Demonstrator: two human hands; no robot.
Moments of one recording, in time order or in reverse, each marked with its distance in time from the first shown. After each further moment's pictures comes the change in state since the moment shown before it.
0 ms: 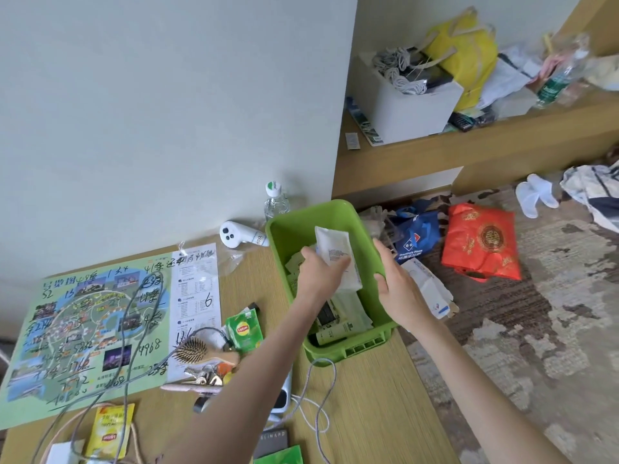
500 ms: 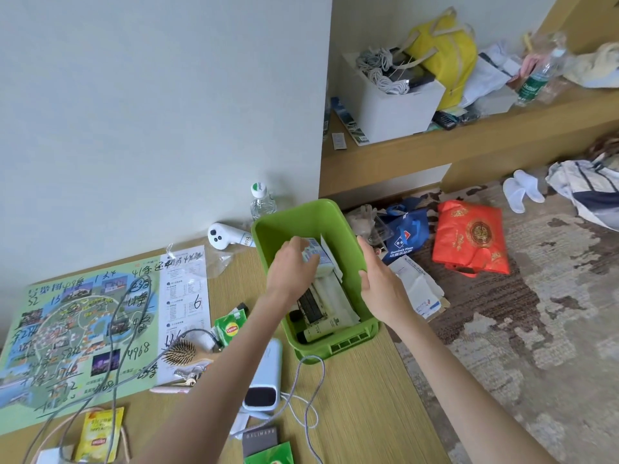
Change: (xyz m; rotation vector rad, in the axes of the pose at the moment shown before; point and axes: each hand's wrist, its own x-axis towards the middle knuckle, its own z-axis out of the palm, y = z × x) left_hand 0.001 0.001 -0.024 0.403 0.021 0.266; right_hand 0.002 0.001 0.003 -0.098 0.004 0.006
